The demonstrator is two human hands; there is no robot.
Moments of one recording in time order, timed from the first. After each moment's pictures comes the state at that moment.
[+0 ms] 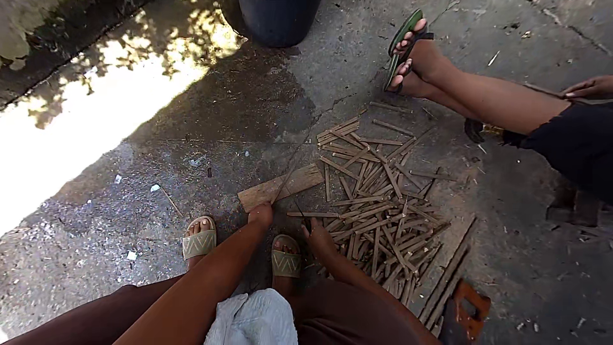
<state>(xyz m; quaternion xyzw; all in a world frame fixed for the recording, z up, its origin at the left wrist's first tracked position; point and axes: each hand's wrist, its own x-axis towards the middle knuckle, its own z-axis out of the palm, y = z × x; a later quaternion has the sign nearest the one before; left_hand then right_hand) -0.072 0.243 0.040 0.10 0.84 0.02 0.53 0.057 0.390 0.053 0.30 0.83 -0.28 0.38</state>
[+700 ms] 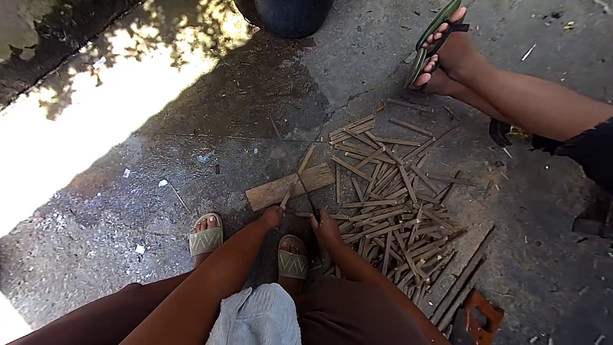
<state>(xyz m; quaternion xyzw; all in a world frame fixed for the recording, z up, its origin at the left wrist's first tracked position) -0.080 0.229 0.008 -0.04 0.72 0.29 0.62 0.028 0.399 0.038 0.30 0.84 -0.30 0.33</state>
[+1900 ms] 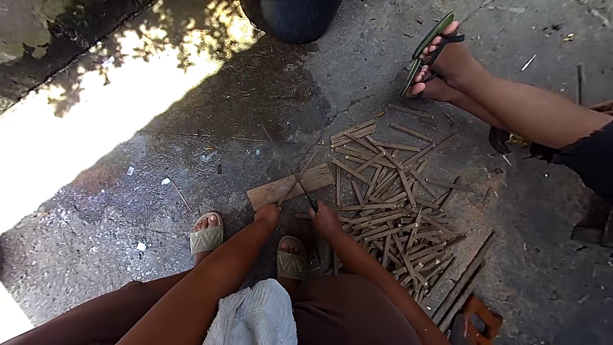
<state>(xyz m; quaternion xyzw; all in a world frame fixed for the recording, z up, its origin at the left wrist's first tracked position) -0.087 0.235 0.034 0.09 0.83 0.07 0.55 -0.013 0.408 0.047 0.29 0.83 -0.26 0.40</state>
